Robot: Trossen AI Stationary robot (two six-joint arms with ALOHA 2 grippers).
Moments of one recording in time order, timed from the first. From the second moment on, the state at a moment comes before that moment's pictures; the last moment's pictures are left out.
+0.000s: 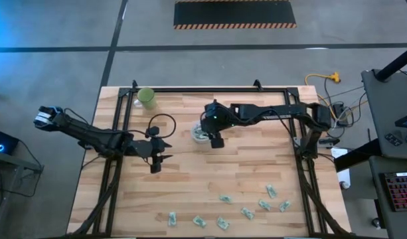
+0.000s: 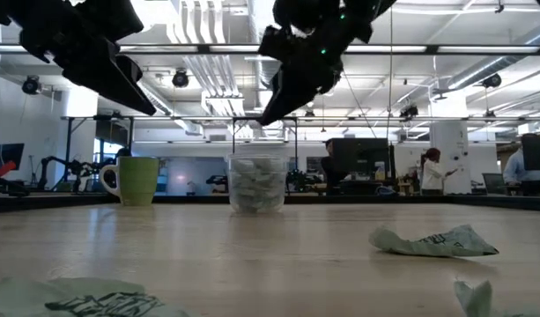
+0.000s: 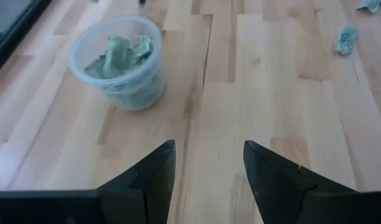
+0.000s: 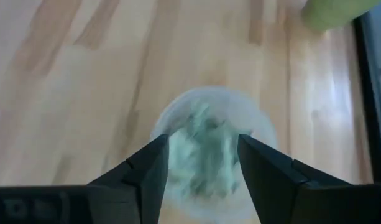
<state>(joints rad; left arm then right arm) -0.28 0.94 0.58 -0.34 -0.36 -0.23 -0.15 1.81 1.38 -0.42 -0.06 -0.35</state>
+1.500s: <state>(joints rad) -0.52 1.76 0.80 0.42 -0.20 -0.12 0.47 1.43 0.64 0.12 -0.02 0.28</state>
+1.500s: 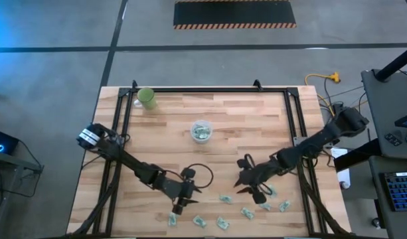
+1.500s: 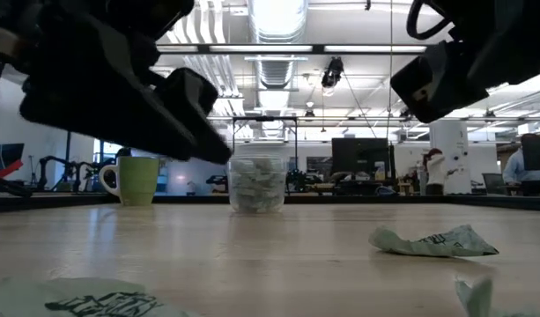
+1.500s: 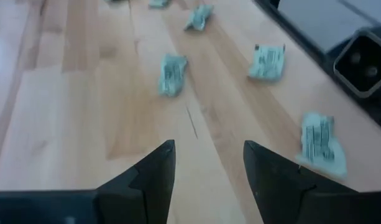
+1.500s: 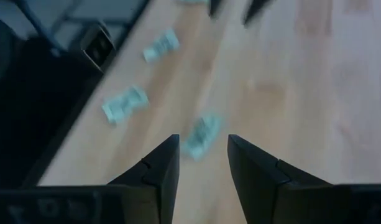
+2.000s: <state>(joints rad) -0.53 1.60 0.78 0.19 -0.22 -0.26 0.51 1.73 0.65 0.42 -0.02 0.26</state>
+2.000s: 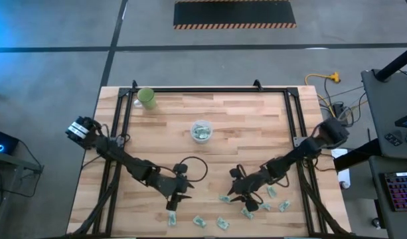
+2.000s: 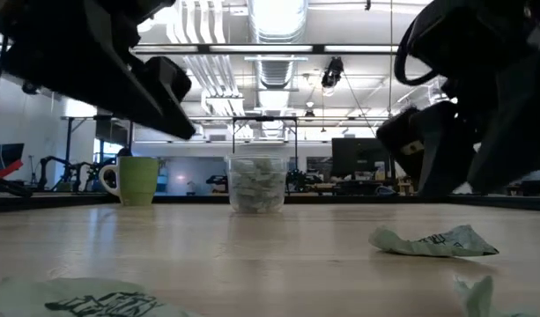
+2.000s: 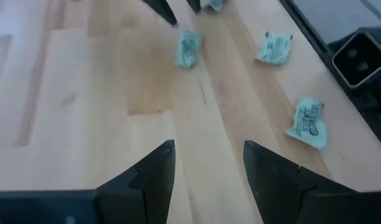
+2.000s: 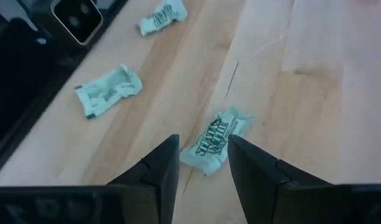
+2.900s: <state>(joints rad) -0.54 1.57 0.74 0.11 -0.27 -0.27 0.51 1.82 0.68 0.40 0.06 0.23</state>
